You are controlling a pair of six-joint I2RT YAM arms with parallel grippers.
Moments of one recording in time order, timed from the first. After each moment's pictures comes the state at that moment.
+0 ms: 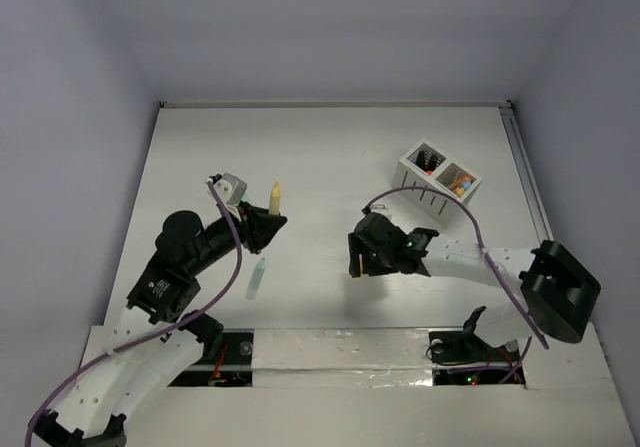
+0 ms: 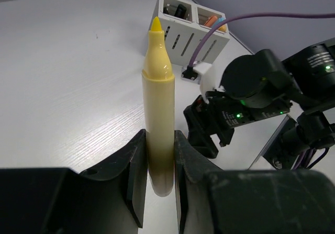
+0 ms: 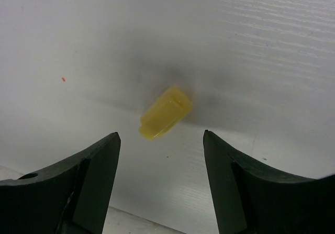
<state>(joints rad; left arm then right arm) -0.52 0.55 0.69 -0.26 0.31 -0.30 0.93 1.38 0.76 -0.40 0.16 0.76</state>
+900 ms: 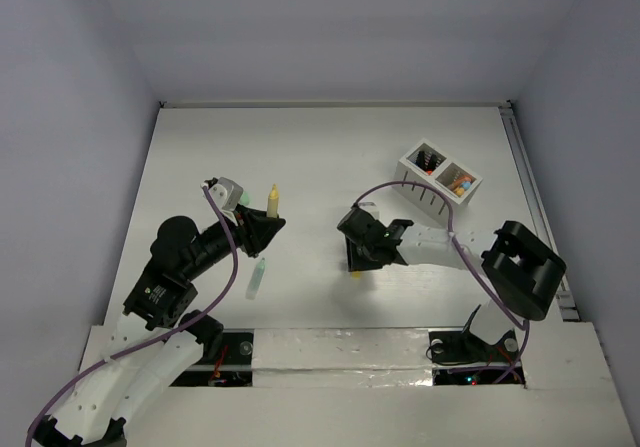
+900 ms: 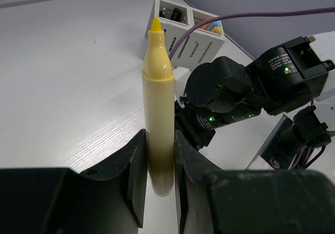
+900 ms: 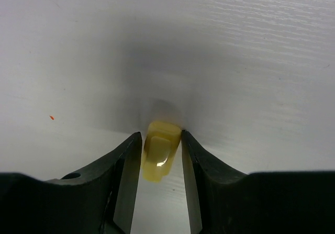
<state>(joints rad) -0.52 0.51 0.68 -0.26 0.32 -0.30 0.93 1.60 0.89 -0.42 0.21 0.78</state>
